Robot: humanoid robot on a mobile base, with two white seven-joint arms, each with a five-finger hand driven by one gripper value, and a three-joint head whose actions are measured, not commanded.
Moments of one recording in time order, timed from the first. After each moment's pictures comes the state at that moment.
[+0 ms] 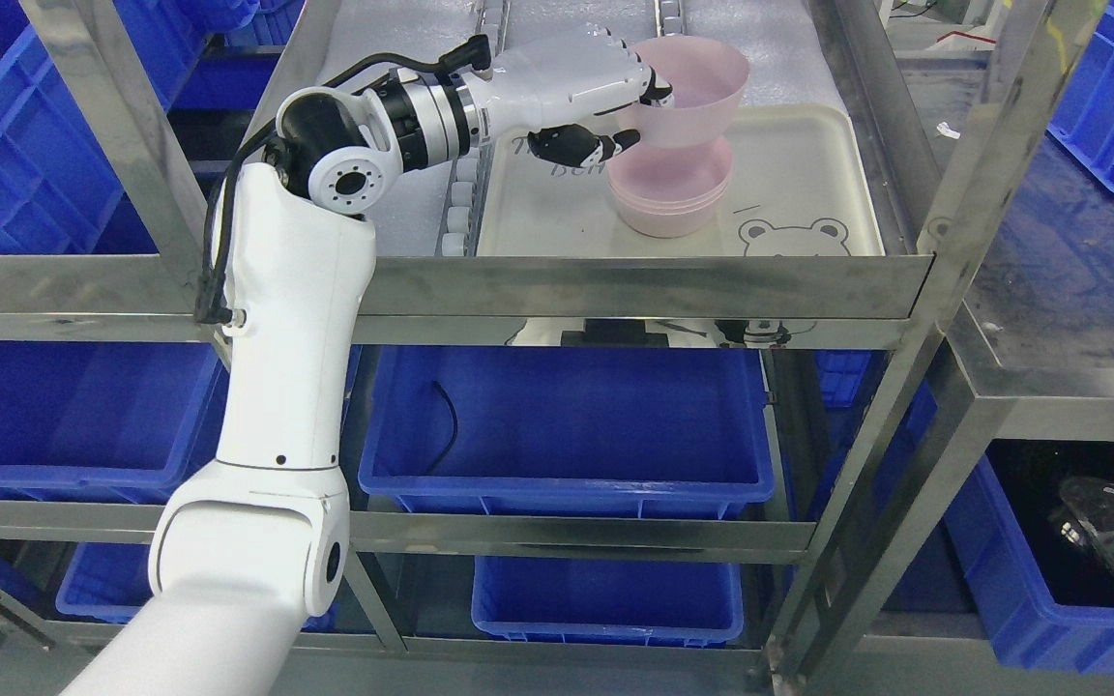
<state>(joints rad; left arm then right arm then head) -0.98 0.00 -0.05 -1.18 -0.93 -0.78 -0.80 0.00 0.00 0.05 0.00 0.05 -0.08 -0.01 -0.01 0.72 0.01</state>
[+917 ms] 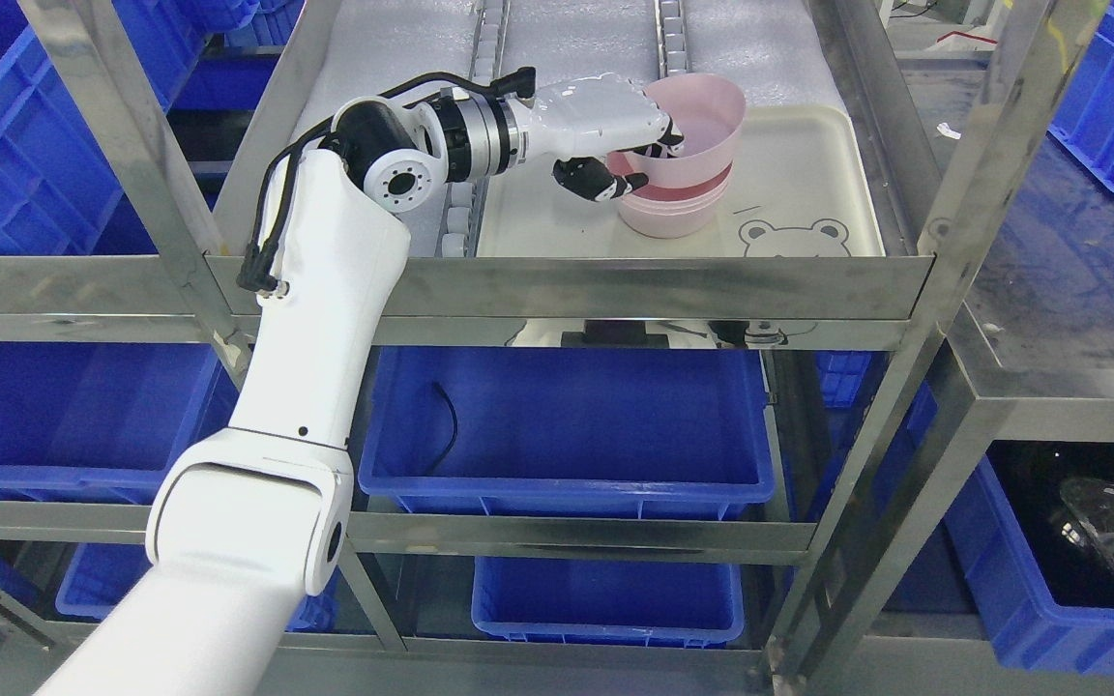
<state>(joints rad) -1.03 0.00 -0.17 -0.97 -0.99 -0.78 -0.73 0.00 0.00 0.05 0.00 0.05 -0.08 -0.02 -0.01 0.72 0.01</state>
